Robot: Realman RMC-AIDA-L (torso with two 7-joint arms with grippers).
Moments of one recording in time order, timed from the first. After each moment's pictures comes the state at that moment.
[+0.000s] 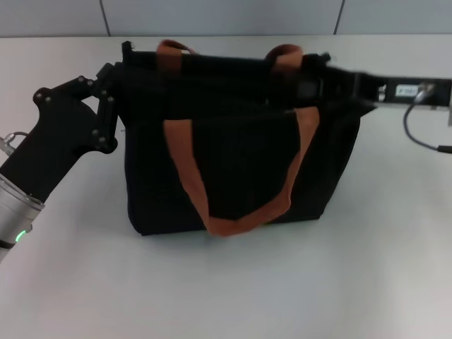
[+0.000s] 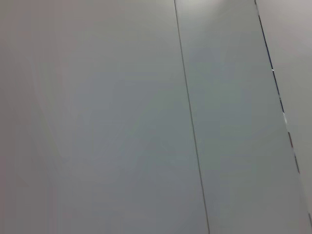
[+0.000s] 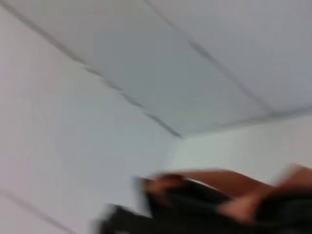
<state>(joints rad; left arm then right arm) -0.45 -2.08 0.25 0.00 1.64 1.69 -0.30 0.55 2.06 -0.87 -0.82 -1.78 -1.51 2.22</state>
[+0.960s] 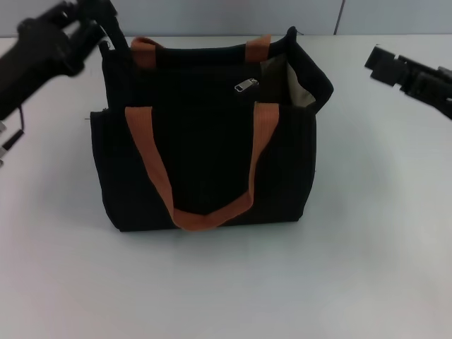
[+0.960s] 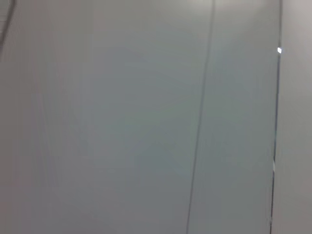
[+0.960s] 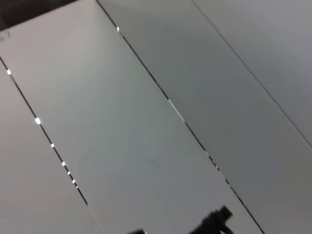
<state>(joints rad) -0.55 -2.07 0.32 0.37 1.62 1.64 -1.03 0.45 2.04 -0.64 -0.58 -1.57 -1.89 1.65</state>
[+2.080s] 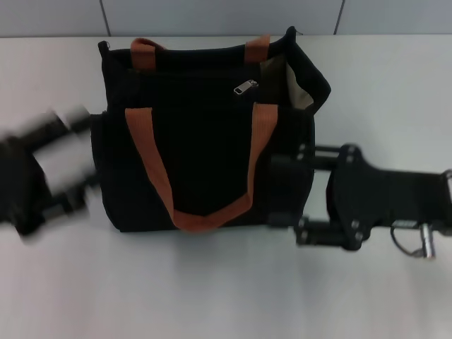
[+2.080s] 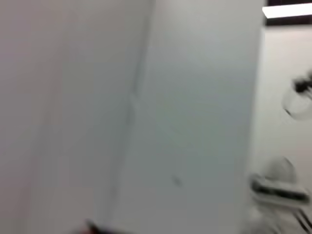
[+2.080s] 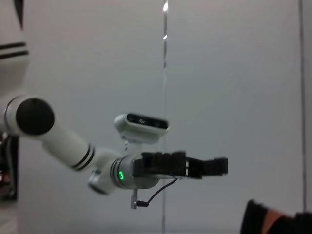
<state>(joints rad) -0.27 -2.02 0.68 0.61 1.57 2.01 -1.15 0.47 2.08 -0.99 -0.51 -1.63 -1.81 0.89</state>
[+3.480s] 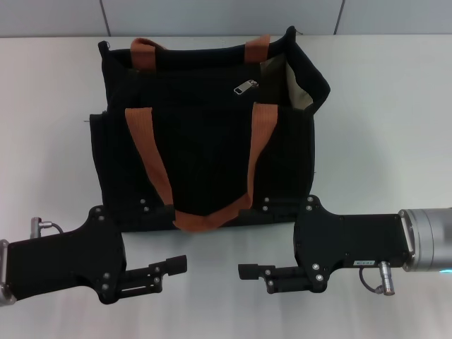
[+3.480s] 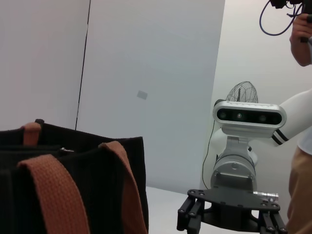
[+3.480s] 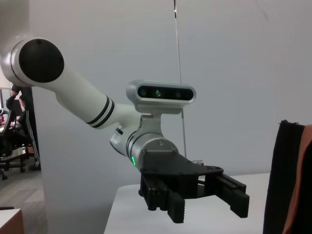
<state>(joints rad) -0.31 -2.07 0.77 0.51 1.85 1.87 -0.95 0.52 2.09 -1.10 -0.35 -1.66 -1.68 0.84</state>
